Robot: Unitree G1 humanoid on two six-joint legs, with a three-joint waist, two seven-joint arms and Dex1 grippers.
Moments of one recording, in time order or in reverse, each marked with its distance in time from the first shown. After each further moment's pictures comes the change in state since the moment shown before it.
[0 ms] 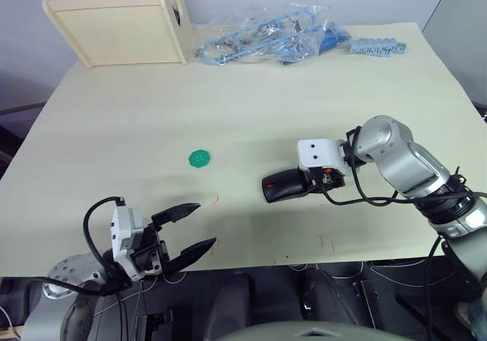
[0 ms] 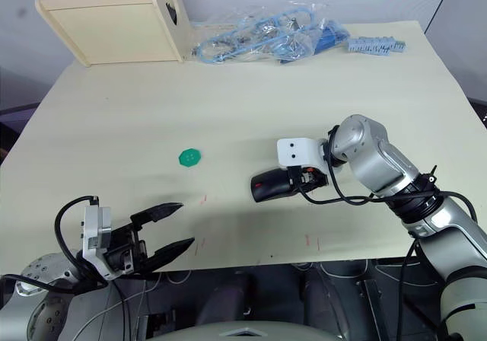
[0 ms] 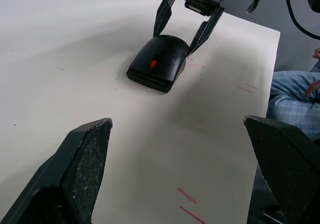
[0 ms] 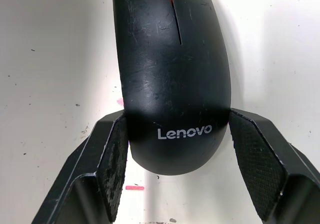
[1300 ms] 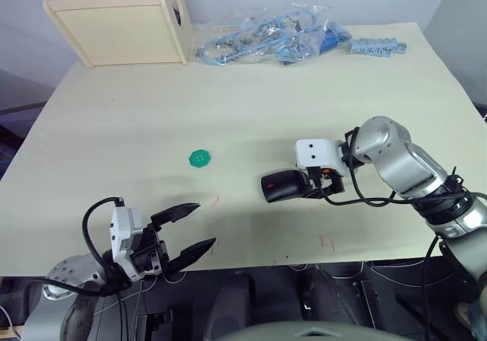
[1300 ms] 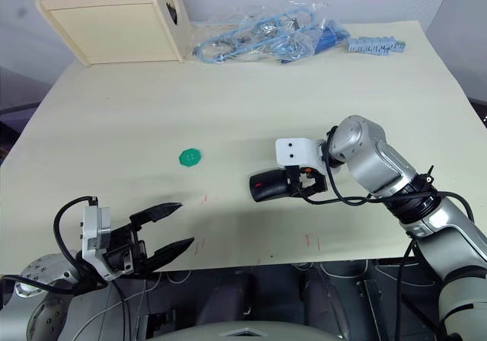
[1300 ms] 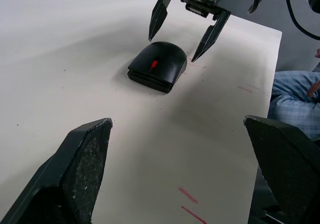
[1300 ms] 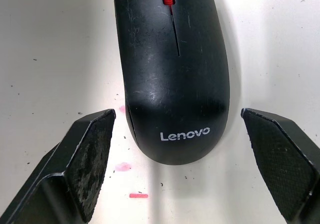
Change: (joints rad) left arm -0.004 0.000 0.000 0.000 0.000 -0.011 0.004; right arm 0.000 0.013 -0.002 -0.004 0.018 0.020 0.001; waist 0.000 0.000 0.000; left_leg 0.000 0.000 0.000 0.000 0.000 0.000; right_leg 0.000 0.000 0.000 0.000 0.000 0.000
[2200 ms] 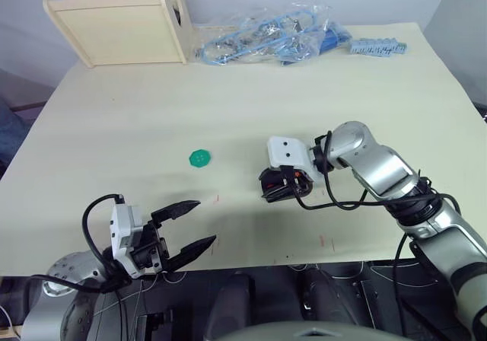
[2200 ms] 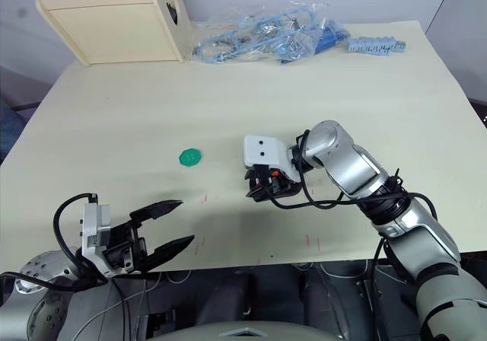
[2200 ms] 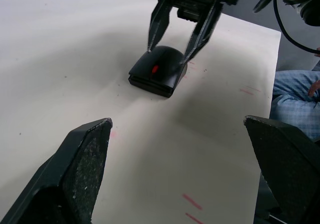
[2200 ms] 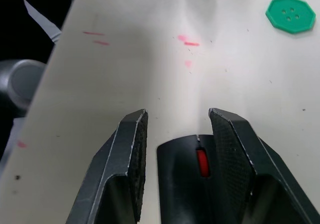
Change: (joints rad) left arm -0.013 0.006 0.001 0.000 -0.001 0.002 -0.002; right arm -0.018 0.200 -0.017 0.040 0.182 0.023 -0.097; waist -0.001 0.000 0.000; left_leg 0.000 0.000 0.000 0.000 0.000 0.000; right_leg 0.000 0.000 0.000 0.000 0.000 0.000
